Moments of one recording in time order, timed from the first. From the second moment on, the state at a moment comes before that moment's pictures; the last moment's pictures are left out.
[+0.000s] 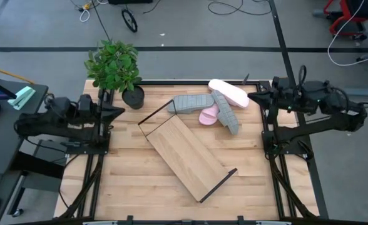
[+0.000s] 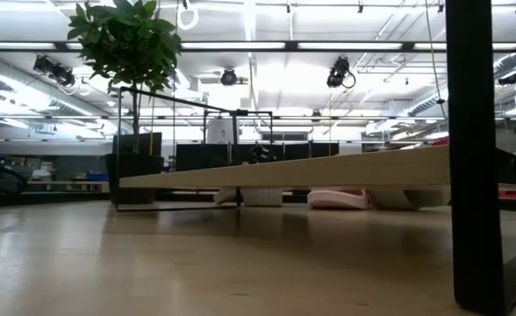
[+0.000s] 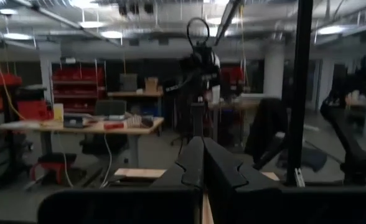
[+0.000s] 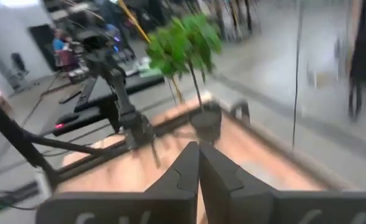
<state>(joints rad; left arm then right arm) -0.06 0.39 0.69 -0.05 -0.15 0.01 0.04 0.73 1.21 -0.69 0.34 0.43</state>
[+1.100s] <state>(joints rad) -0.05 0.81 1.19 -0.45 -0.24 -0.09 0.00 1.12 1.44 -1.26 0.32 0.78</state>
